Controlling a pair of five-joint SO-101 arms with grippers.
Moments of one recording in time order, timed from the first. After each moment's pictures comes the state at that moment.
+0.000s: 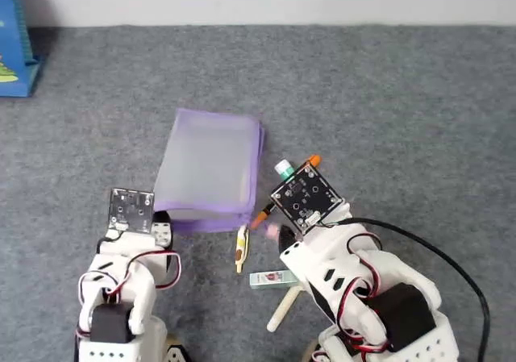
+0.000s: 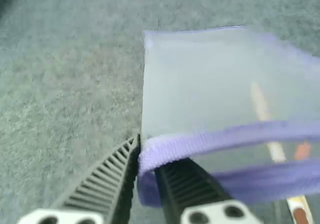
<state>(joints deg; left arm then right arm) -2.4 -103.5 90.9 60.7 -0.7 -31.7 -71.7 43.3 82.8 12.1</state>
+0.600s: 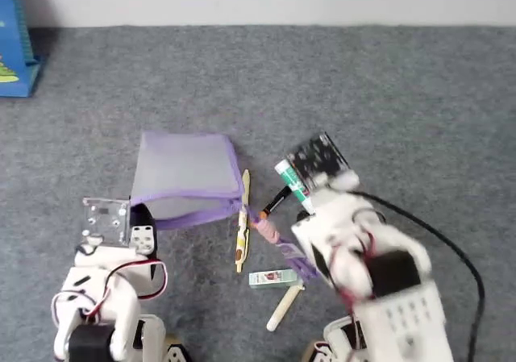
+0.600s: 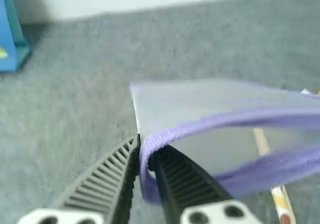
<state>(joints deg) -5.2 -103.5 72.1 71.7 -0.7 -20.5 -55.0 43.3 76.8 12.4</state>
